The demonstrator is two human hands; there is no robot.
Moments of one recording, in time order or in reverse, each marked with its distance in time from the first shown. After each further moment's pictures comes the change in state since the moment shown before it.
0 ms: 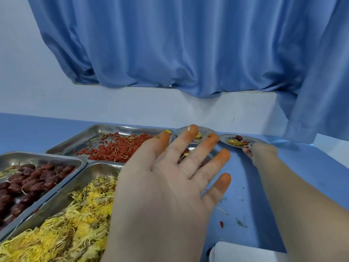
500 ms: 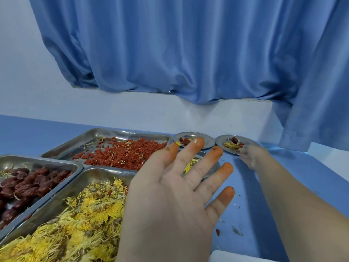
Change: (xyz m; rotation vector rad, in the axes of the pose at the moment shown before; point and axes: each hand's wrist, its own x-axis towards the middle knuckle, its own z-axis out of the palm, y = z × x) left_hand 0.006 -0.007 -0.001 0.028 0.058 -0.017; right_hand 0.009 -0.008 0.016 -0.253 -0.211 -0.042
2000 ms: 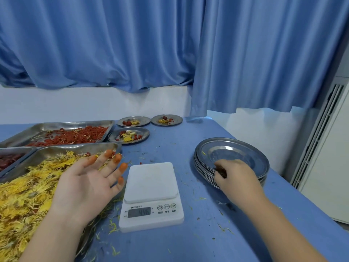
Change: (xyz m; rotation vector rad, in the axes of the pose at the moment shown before) left_hand -0.099 -0.061 -0.044 0.161 -0.043 0.024; right_hand -0.369 0.053 -0.256 -1.155 0.189 -0.790
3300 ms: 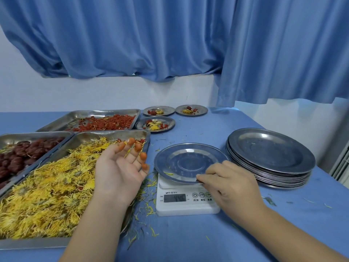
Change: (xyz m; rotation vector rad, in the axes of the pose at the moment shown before) left_hand -0.010 -0.002 0.004 -0.059 0.250 0.149; right_hand -0.028 -0.072 0.048 0.125 0.372 -0.681
